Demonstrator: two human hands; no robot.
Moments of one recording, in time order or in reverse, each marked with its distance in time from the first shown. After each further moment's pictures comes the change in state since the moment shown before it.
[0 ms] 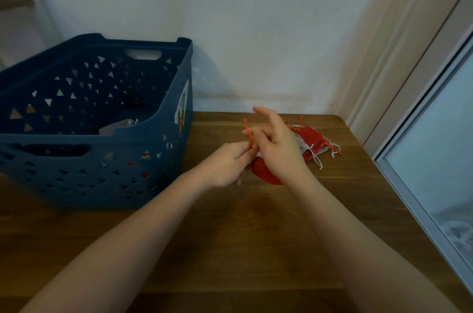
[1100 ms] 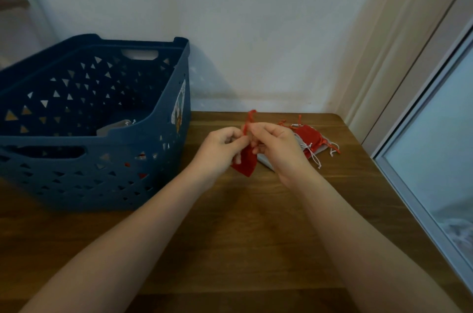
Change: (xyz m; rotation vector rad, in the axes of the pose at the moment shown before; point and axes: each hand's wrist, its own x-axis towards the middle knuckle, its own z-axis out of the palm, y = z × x) left_hand -0.002 0.005 -0.002 -0.413 0.275 -0.165; right_hand 0.003 0.007 -0.003 0.499 -0.060 0.267
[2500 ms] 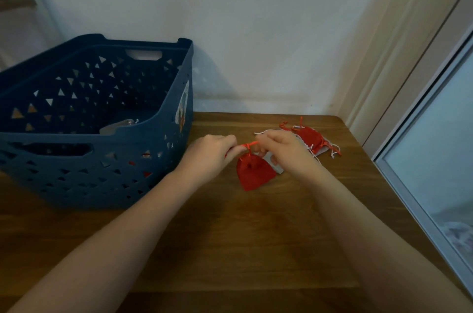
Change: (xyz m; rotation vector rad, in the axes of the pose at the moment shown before) left_hand 0.001 -0.010 -0.021 1.018 0.047 0.410; right_hand 0.002 -0.002 -0.017 -0.580 -0.116 -0.073
